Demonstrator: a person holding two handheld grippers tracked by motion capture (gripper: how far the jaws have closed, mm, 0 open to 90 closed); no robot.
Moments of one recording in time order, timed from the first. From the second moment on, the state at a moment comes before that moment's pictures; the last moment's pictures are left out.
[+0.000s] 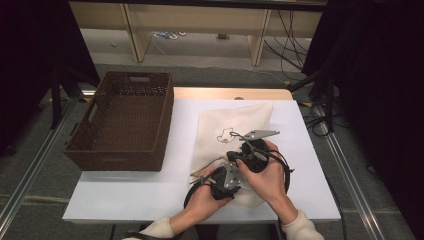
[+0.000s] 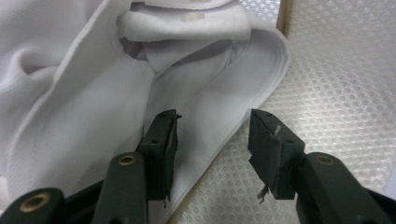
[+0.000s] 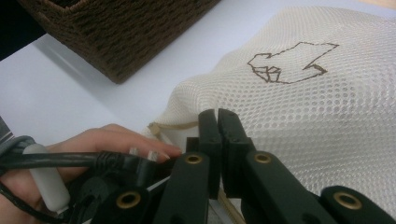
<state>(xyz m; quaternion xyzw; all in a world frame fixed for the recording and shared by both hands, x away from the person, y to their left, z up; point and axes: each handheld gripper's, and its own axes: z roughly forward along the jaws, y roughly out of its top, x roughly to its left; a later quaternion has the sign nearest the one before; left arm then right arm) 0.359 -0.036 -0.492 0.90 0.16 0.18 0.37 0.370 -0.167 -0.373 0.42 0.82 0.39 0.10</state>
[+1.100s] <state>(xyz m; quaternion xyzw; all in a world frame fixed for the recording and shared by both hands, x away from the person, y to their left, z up) 0.367 -0.028 -0.492 0.86 0.24 0.18 0.41 0.371 -0.170 -0.372 0.43 0.81 0.39 0.11</state>
